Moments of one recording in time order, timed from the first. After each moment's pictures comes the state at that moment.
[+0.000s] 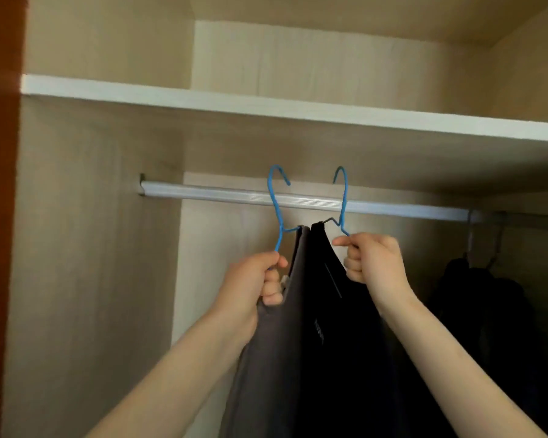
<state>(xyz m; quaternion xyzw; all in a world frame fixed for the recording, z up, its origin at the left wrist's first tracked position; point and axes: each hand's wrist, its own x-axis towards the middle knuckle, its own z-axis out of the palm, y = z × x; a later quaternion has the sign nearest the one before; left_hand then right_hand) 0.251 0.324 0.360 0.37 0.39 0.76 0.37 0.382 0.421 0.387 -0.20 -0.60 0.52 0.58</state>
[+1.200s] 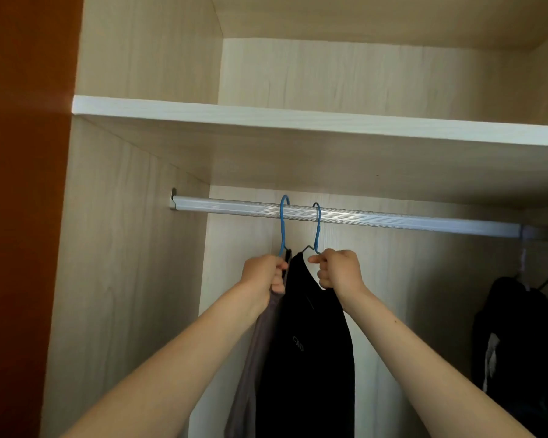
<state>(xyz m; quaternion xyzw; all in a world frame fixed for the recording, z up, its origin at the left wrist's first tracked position) 0.160 0.388 0.377 0.30 0.50 0.74 0.33 0.265 0.467 0.384 -0.26 -0.61 0.55 0.51</state>
